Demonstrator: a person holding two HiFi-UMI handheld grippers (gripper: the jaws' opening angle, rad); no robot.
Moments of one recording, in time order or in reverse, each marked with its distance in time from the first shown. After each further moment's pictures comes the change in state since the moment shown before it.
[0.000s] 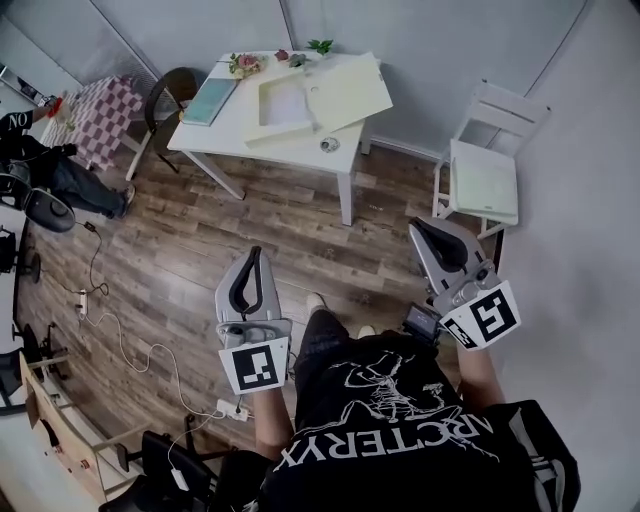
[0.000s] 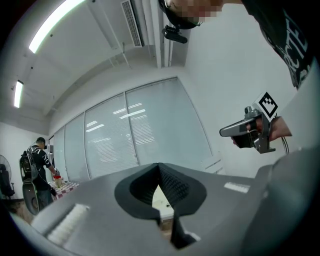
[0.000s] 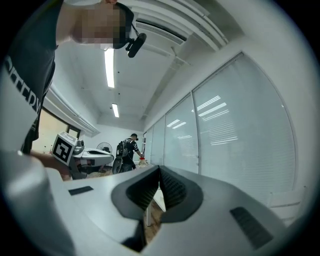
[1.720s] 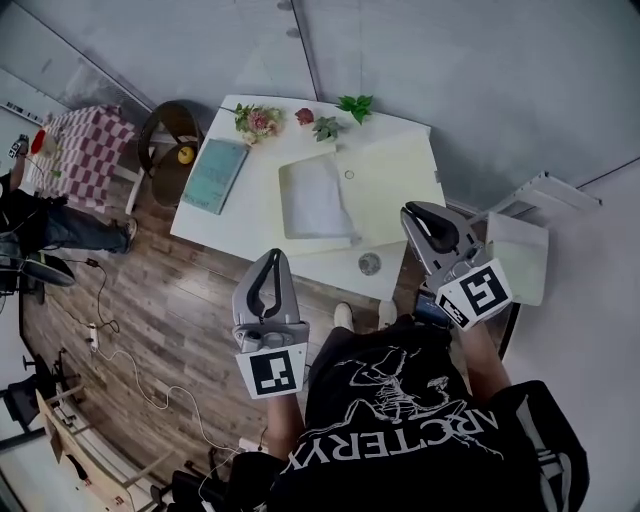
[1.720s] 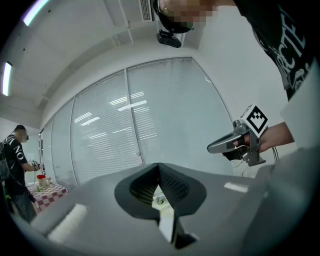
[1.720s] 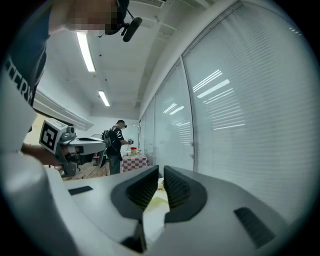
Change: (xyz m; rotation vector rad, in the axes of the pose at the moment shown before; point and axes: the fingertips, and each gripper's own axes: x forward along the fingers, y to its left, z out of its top) left arm 0.410 0.154 -0.044 -0.013 0.050 -0.025; right arm 0.400 -0.264 -0.085 0.048 0.141 0.041
